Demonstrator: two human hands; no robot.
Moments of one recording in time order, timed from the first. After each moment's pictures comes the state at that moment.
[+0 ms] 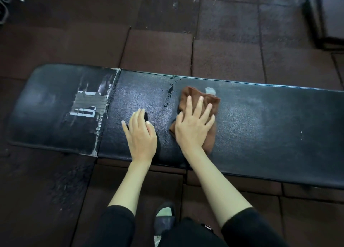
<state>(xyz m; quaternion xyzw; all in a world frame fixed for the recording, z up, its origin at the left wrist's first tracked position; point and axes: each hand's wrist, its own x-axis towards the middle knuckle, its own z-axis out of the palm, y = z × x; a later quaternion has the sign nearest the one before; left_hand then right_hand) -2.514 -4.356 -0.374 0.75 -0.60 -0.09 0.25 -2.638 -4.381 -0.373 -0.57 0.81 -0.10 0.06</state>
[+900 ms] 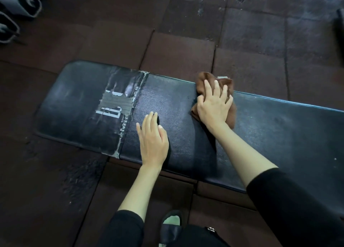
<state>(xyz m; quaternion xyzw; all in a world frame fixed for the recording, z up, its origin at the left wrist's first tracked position) -2.484 -4.361 -0.372 0.75 -0.58 -0.12 0.28 -2.640 -4.474 -0.364 -0.64 0.76 -0.07 0.11</state>
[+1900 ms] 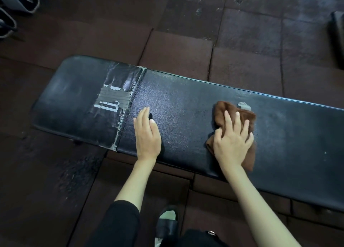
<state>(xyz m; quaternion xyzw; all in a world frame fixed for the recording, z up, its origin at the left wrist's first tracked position) -2.480 -4.356 -0.371 0.73 -0.53 -0.18 0.40 -2.688 -4.353 -0.373 -0.58 0.81 -0.12 0.05</state>
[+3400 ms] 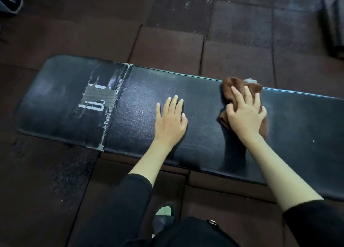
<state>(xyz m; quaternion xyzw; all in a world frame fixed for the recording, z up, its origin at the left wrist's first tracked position) -2.550 -4.391 -0.374 0.65 -0.75 -0.07 0.12 -2.766 -4.414 -0.365 -0.58 0.80 -0.11 0.08</state>
